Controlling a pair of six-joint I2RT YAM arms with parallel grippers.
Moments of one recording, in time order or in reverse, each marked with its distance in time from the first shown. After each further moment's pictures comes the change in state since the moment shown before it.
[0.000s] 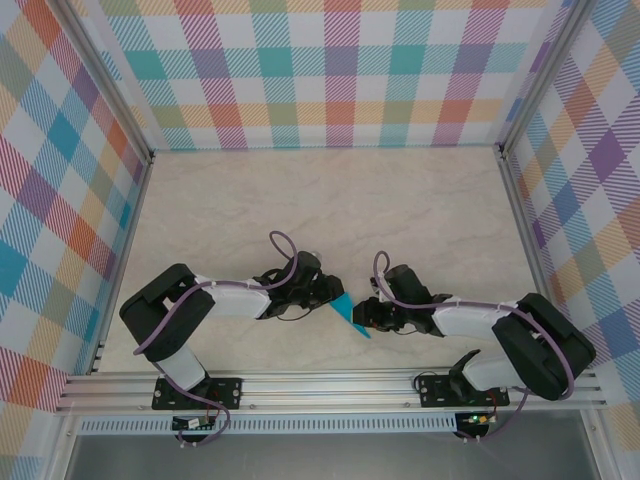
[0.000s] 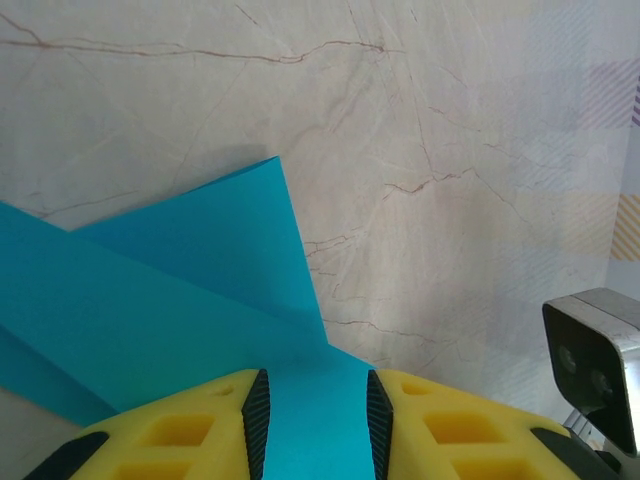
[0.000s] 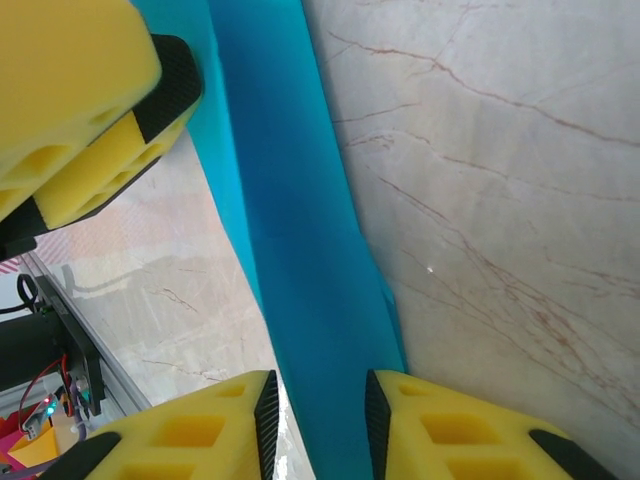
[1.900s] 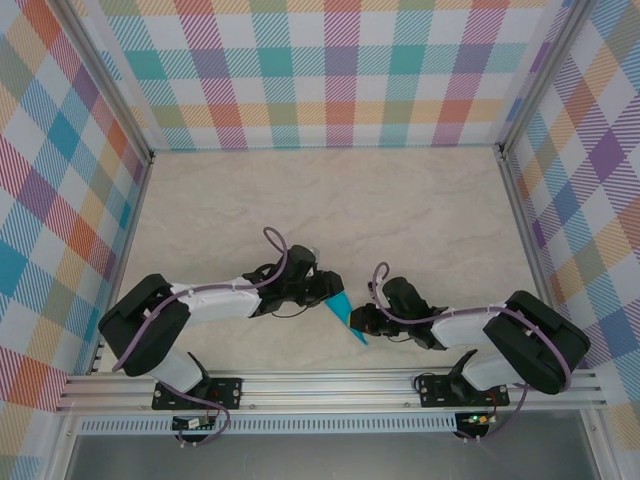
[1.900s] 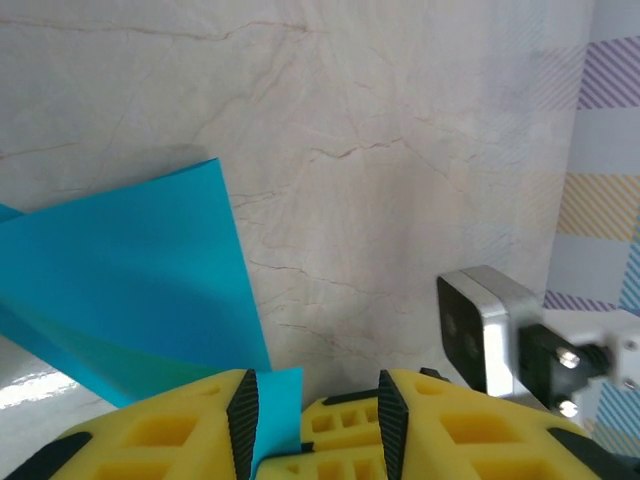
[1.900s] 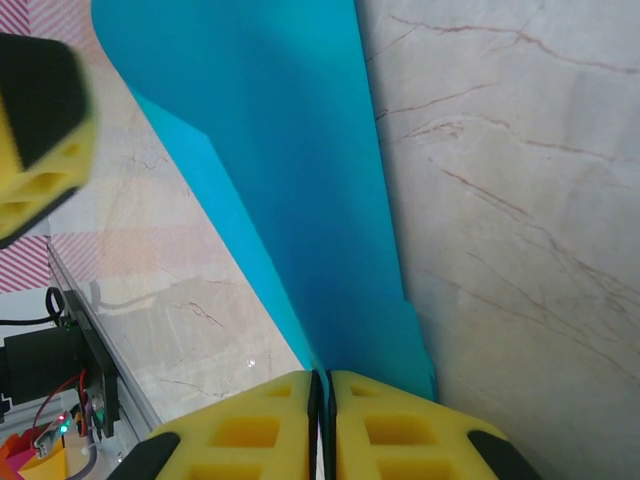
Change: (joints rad) left arm 0.012 -0.148 0.013 -0.125 0.059 -0.011; right arm 0.085 0.028 -0.113 0.312 0.083 0.126
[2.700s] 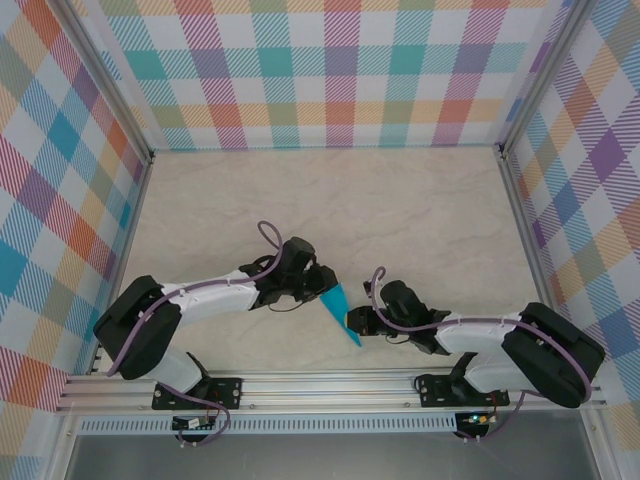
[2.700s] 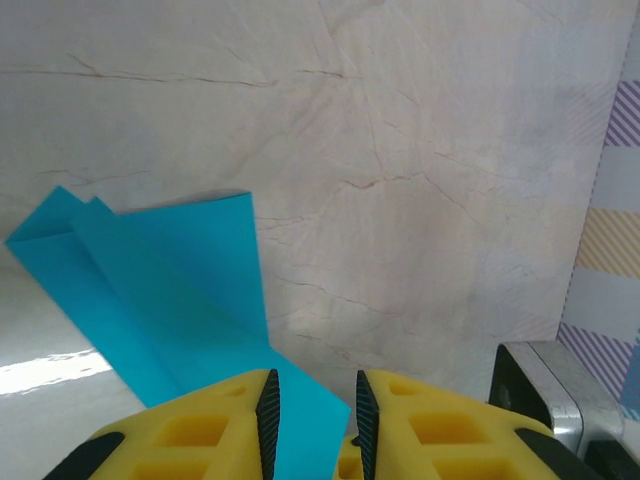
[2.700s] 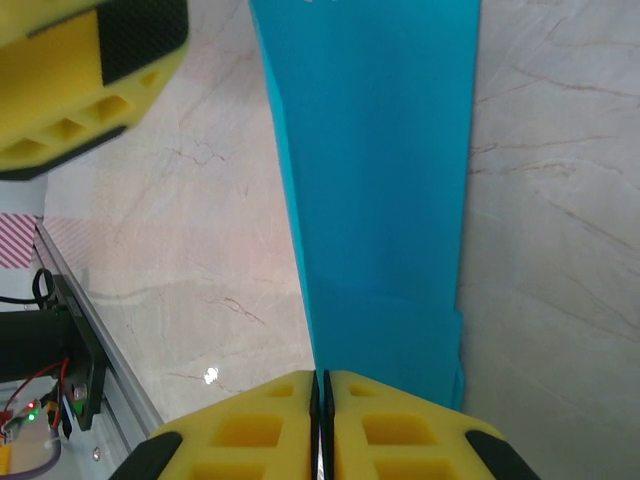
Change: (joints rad) left arm 0.024 0.004 0.081 -0.152 -0.019 -0.019; right arm 0.081 -0.103 0.002 -0.036 0.105 -0.081
